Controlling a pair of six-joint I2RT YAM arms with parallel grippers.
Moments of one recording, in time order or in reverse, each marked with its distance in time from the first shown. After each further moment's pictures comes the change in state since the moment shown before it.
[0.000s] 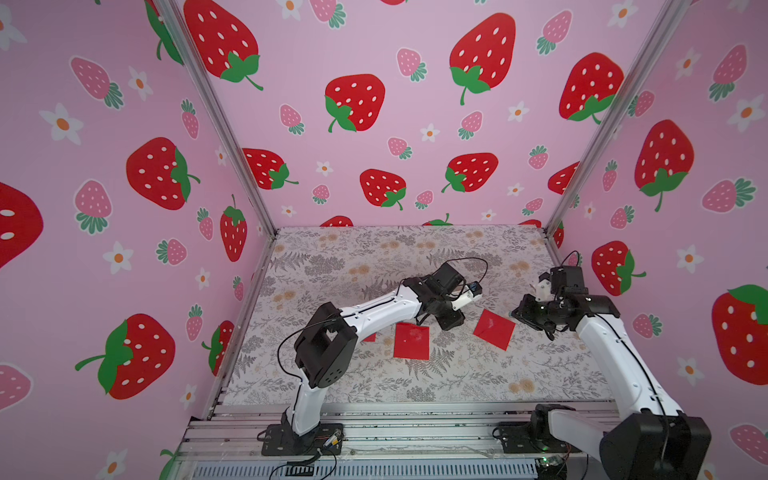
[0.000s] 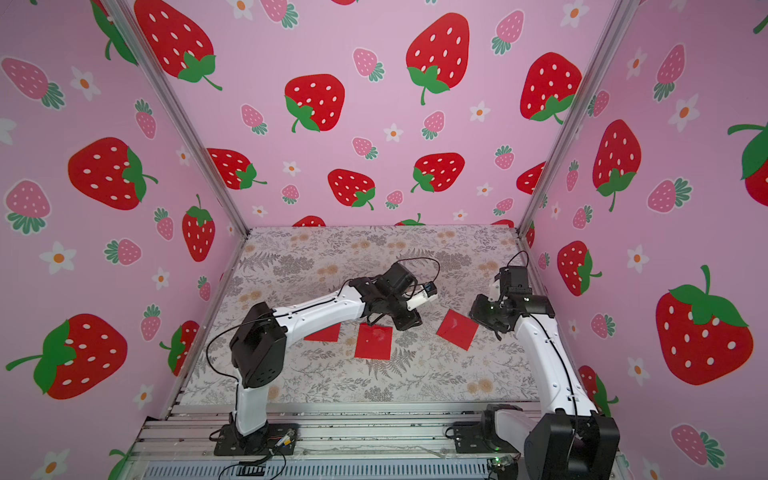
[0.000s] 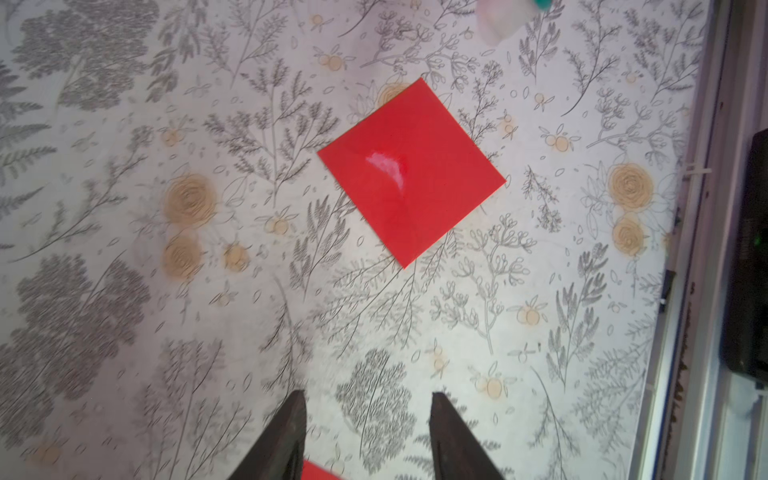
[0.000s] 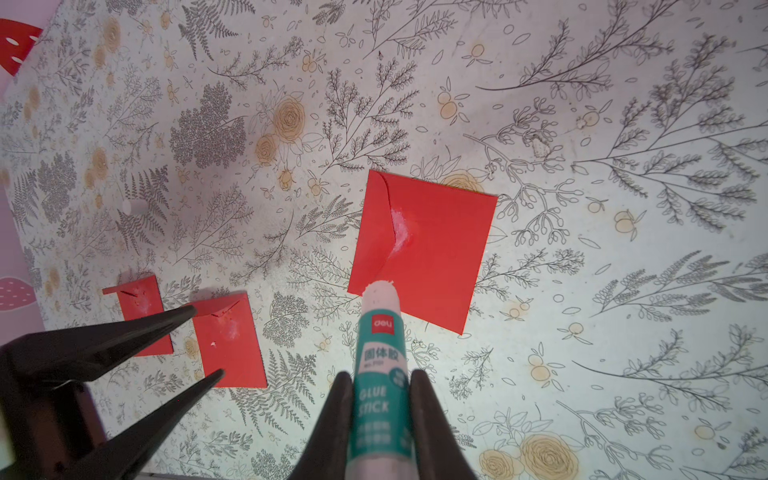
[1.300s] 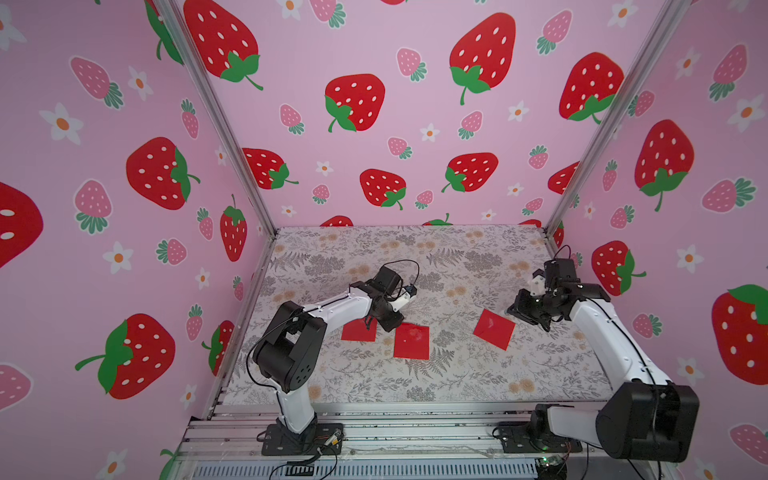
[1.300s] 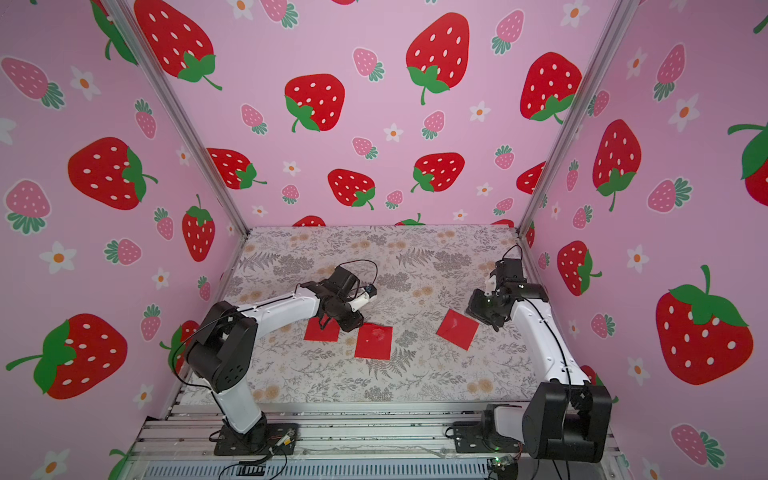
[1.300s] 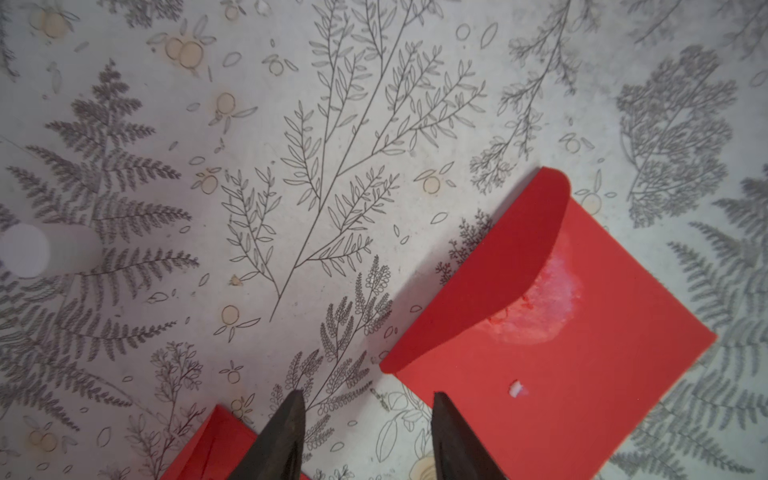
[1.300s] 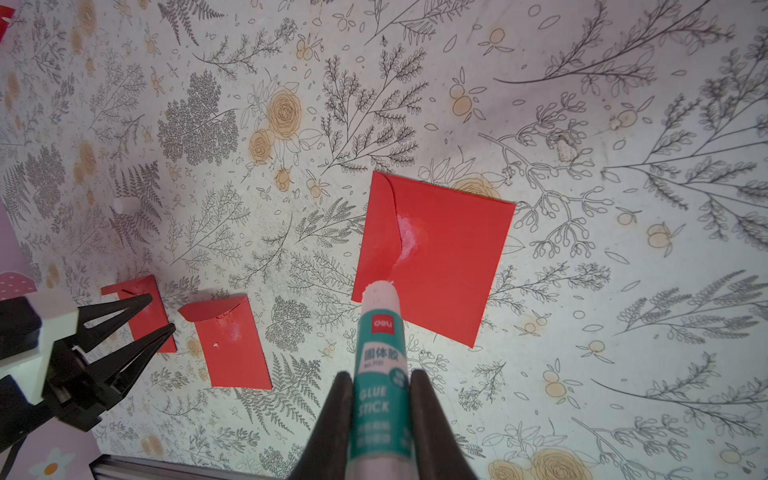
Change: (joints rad) left arm 0.290 -0.122 -0.397 0.043 -0.073 0.106; right arm 0.006 0.130 0.061 -0.005 -0.027 -0.006
